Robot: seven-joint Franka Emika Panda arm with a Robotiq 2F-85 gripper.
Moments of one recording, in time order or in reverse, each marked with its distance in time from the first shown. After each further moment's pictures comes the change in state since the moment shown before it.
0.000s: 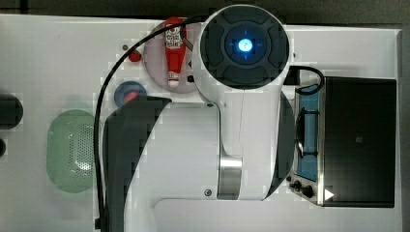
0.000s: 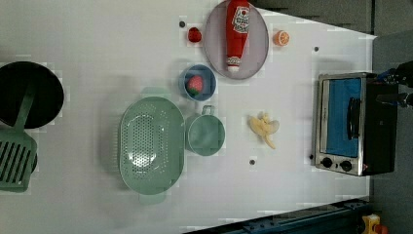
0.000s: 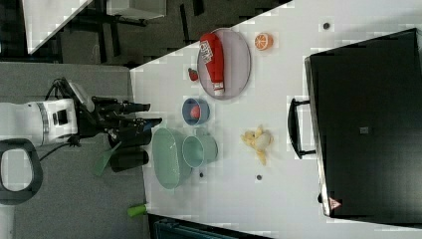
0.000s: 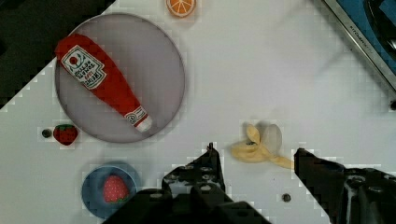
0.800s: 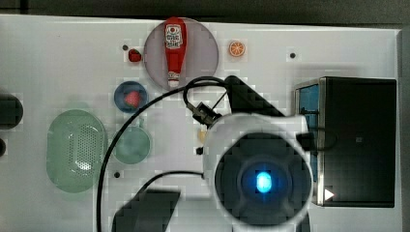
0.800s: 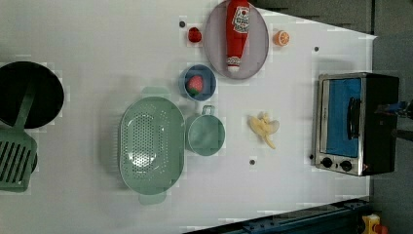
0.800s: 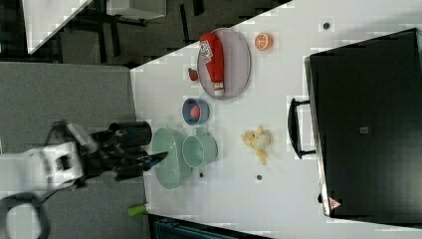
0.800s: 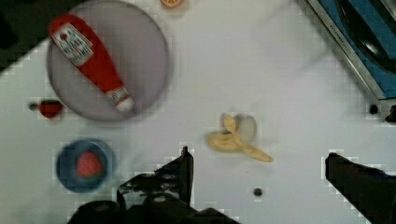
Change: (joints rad) arm -0.010 -0.266 -0.021 -0.297 -0.016 0.073 -0.143
